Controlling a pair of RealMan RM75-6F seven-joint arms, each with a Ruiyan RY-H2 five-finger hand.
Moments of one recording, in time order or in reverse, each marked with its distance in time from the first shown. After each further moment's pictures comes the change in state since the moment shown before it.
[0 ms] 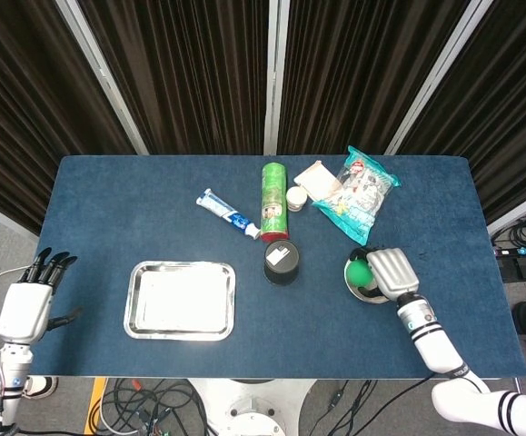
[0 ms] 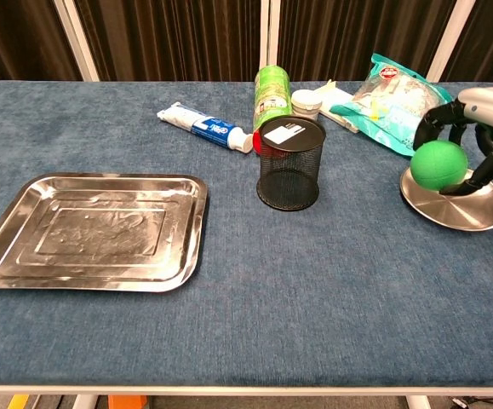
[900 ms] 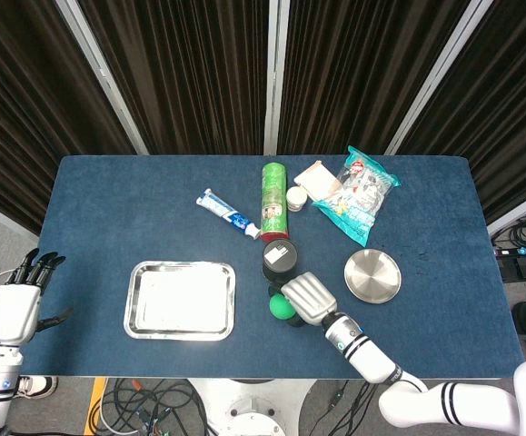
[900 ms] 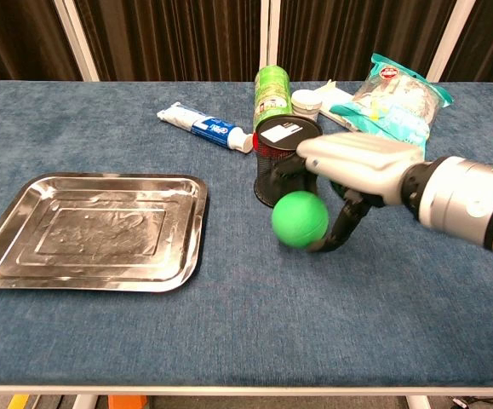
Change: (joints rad) left arm 0.024 0.016 -0.012 0.019 -0.003 0.007 -0.038; right arm 0.160 -0.234 -0.019 -0.062 -0.008 -0.117 -0.200
